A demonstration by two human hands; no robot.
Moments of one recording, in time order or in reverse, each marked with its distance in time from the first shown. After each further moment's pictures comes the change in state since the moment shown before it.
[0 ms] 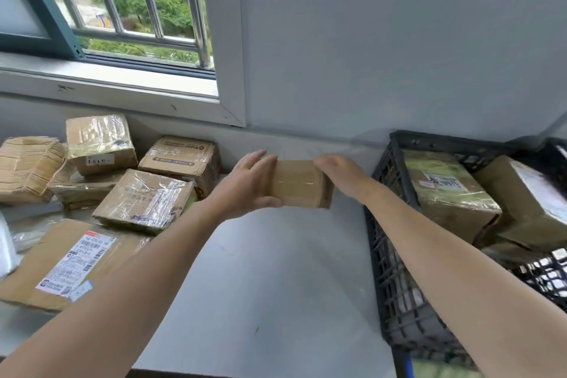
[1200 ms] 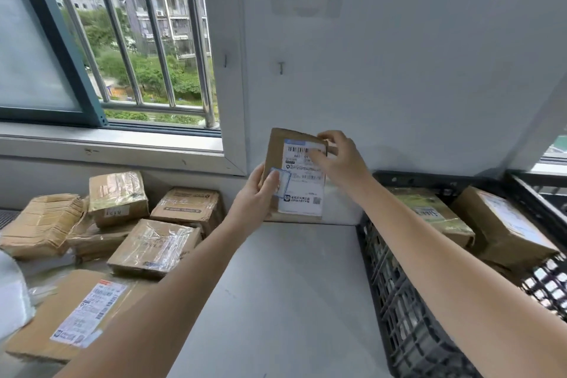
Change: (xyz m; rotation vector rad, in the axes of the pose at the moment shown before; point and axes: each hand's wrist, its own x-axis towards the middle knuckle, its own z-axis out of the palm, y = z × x) left_hand -0.019 0.089 -0.050 -0.750 0.258 -0.158; right_hand -0.052 -0.105 -0.045 0.125 0.400 -0.273
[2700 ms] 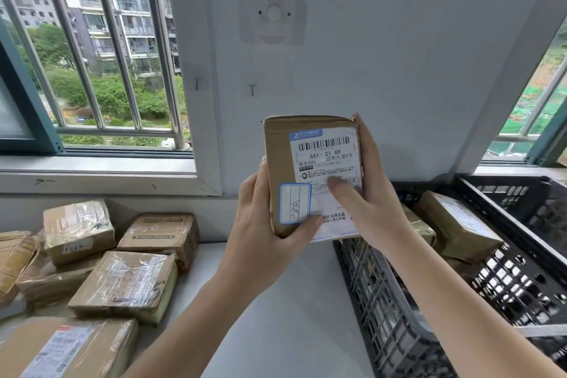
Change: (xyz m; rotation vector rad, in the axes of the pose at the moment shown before) left_hand -0.083 0.081 0.014 0.220 0.040 0.465; right_hand -0.115 -0.069 -0.047 0.107 0.134 -0.330
